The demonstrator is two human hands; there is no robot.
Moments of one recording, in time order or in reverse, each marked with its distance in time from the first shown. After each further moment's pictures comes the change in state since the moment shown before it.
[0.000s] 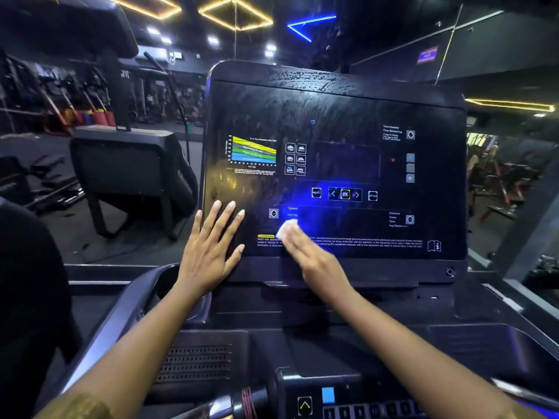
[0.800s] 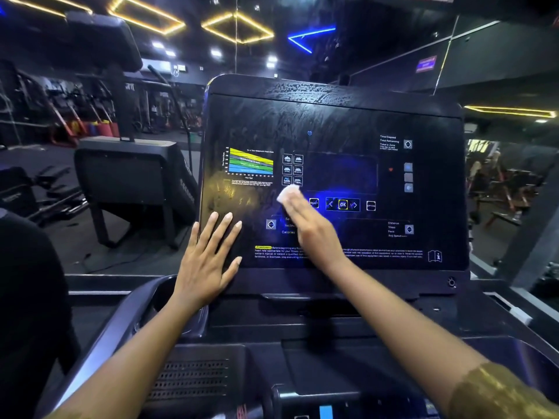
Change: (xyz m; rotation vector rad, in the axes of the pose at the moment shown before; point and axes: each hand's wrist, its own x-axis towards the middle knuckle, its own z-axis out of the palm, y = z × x) left_hand 0.000 0.002 -0.001 -0.011 -0.033 -0.015; right_hand 0.066 0.037 0.005 0.044 0.138 0.083
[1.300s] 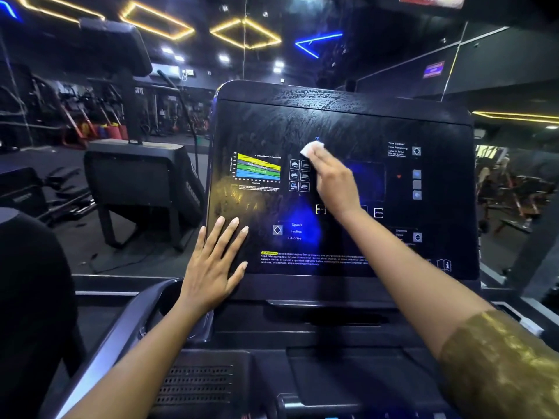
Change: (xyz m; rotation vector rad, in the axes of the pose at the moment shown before) left_hand 0.000 0.000 -0.002 -0.021 -0.012 -0.009; right_hand 0.087 0.042 -0.025 -0.028 0.105 0.120
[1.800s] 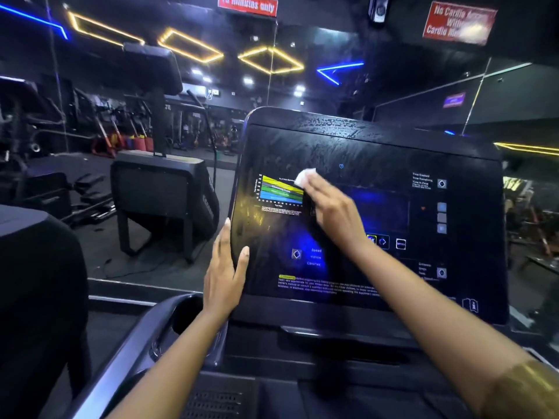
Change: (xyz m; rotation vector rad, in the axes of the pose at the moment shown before) left_hand 0.024 0.009 -0.014 -0.643 0.100 -0.688; right_hand 0.004 -0.033 0.004 0.071 -0.003 -0.262
